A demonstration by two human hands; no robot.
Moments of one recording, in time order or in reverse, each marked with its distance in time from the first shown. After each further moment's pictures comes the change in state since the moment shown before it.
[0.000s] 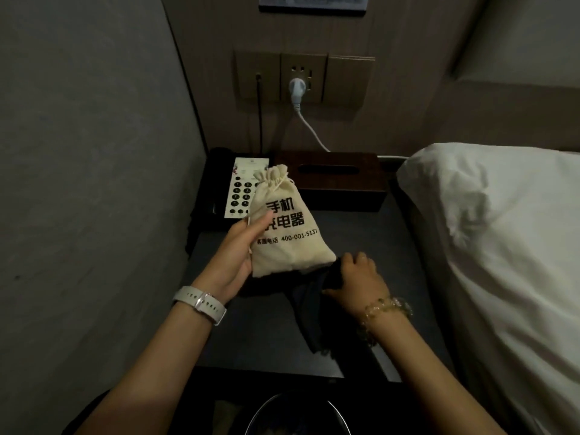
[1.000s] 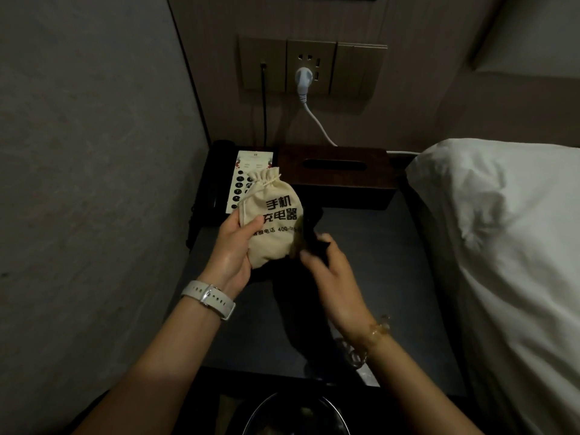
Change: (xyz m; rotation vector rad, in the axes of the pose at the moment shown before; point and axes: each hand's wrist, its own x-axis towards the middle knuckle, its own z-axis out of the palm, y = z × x) left_hand 0.010 -0.004 0.004 -0.084 0.211 0.083; right_hand -0.026 -0.045 -0.004 1.214 0.075 -0.326
